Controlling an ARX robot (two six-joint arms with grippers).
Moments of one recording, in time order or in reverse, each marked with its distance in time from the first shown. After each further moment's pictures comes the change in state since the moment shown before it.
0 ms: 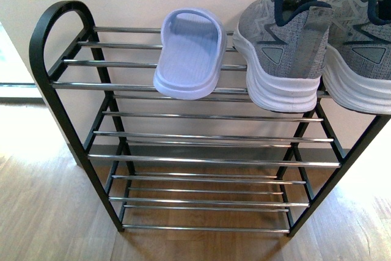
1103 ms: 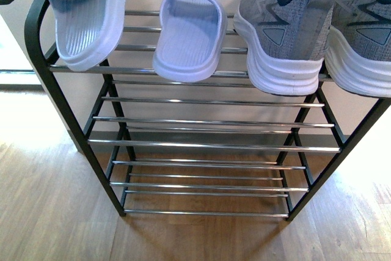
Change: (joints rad) left arm 0.053 0.899 1.002 -0.435 0.111 -0.101; right arm 0.000 0.000 0.000 0.000 0.000 0.000
